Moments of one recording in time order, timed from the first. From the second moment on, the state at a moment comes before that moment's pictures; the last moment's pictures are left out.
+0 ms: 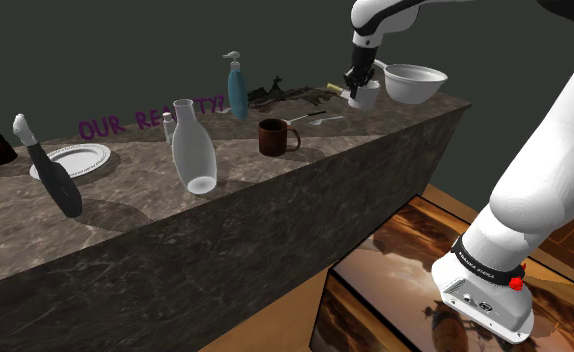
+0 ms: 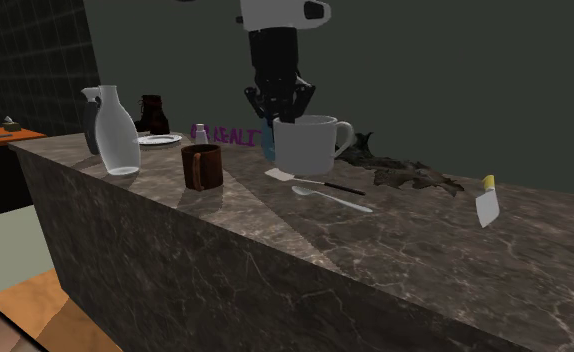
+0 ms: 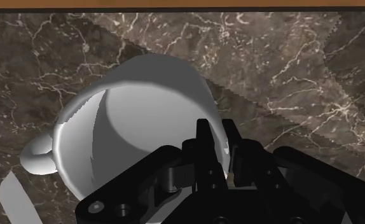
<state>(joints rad) -0.10 0.05 -0.19 -1.93 -0.04 2.06 -0.14</state>
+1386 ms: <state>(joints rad) 0.04 0.08 -0.07 -1.76 -0.06 1.90 0.13</state>
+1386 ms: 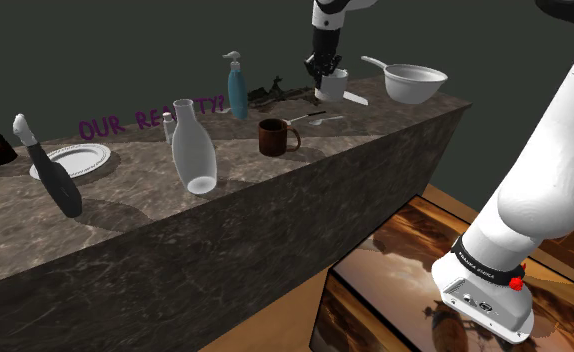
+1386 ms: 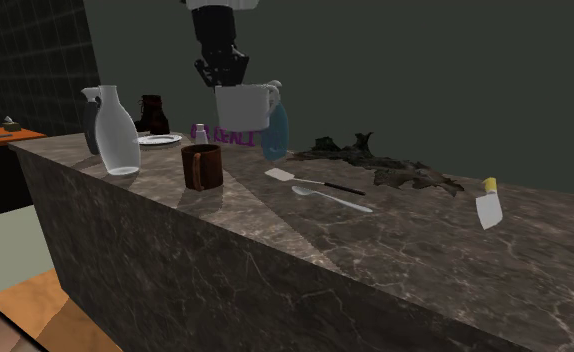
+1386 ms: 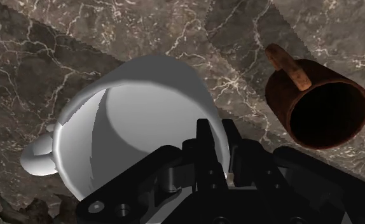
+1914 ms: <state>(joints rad) 0.14 0.21 0.01 -1.57 -0.07 1.84 0.30</state>
